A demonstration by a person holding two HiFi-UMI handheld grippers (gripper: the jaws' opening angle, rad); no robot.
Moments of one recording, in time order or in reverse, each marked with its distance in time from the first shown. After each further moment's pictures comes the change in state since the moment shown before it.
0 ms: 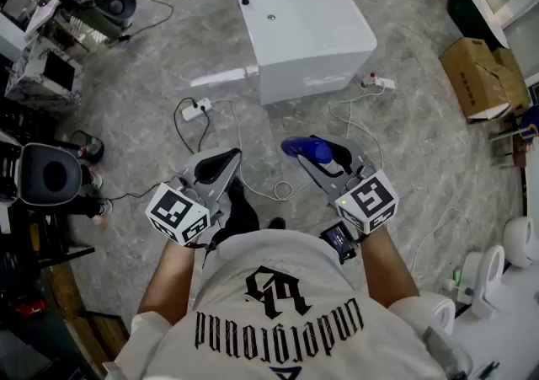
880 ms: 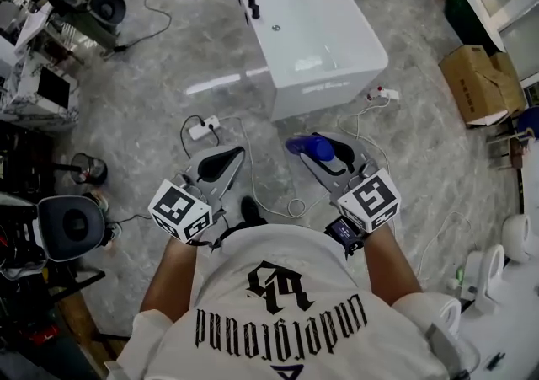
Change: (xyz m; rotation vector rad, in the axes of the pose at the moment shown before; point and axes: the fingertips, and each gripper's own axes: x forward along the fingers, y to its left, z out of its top) left arm -0.012 0.200 0.035 -0.017 -0.029 -0.058; right arm 0.185 -0.037 0.076 -0.060 0.015 -0.041
